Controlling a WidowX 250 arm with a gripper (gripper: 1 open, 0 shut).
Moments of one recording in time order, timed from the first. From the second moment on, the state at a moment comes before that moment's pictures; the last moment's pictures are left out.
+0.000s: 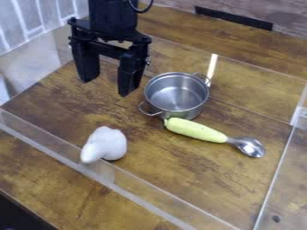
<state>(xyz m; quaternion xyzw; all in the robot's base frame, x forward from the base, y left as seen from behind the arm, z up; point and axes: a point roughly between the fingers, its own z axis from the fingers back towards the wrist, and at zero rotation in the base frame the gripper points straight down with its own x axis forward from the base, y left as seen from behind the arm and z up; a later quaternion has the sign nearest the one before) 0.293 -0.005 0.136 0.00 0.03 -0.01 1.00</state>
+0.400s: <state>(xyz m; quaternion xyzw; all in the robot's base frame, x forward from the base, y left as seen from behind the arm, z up) 0.274 0.005 0.103 0.00 0.06 -0.01 1.00</state>
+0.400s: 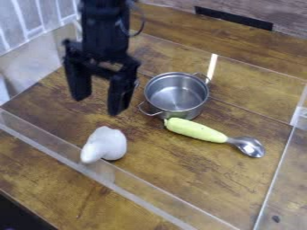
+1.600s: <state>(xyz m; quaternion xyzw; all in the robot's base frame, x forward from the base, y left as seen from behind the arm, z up) 0.281 0.021 0.029 -0.02 0.03 -0.07 1.00</state>
